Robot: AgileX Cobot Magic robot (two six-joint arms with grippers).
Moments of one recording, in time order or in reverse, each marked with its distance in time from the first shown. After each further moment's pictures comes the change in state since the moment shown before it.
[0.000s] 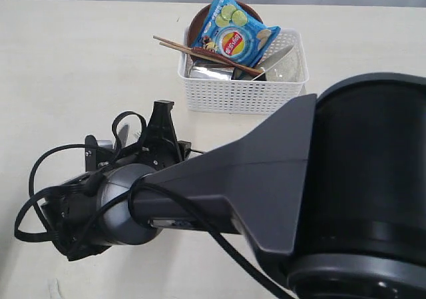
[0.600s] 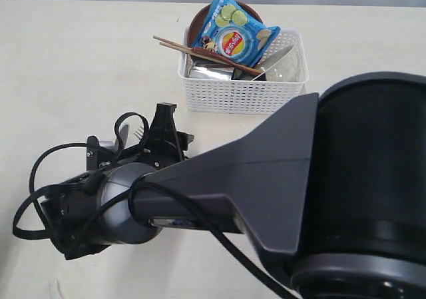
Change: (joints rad) left arm 0.000 0.000 0.000 0.000 0.000 0.000; right arm 0.000 -0.002 0.000 0.033 0.000 -0.004
